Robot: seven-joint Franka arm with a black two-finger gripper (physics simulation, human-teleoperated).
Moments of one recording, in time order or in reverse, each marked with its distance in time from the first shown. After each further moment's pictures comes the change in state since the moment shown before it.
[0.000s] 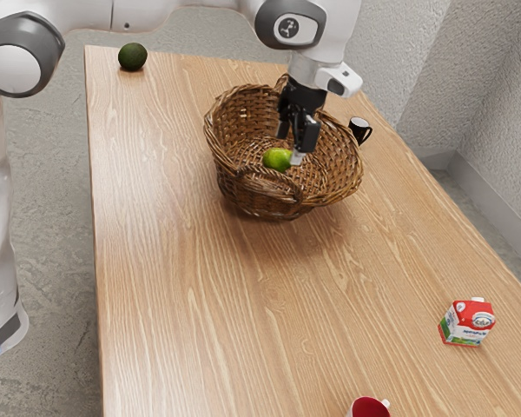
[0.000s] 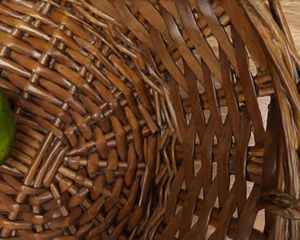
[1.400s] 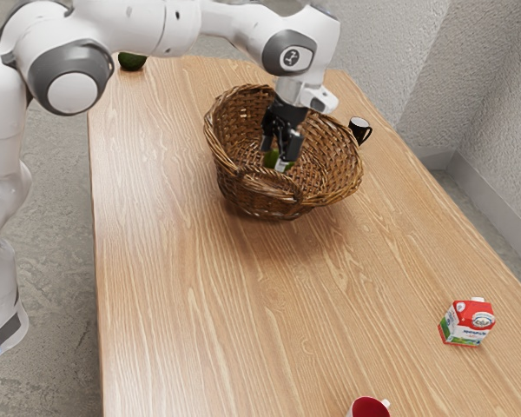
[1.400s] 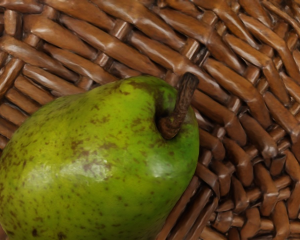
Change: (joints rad) arm -0.425 0.188 0.688 -0.040 -0.148 0.084 0.213
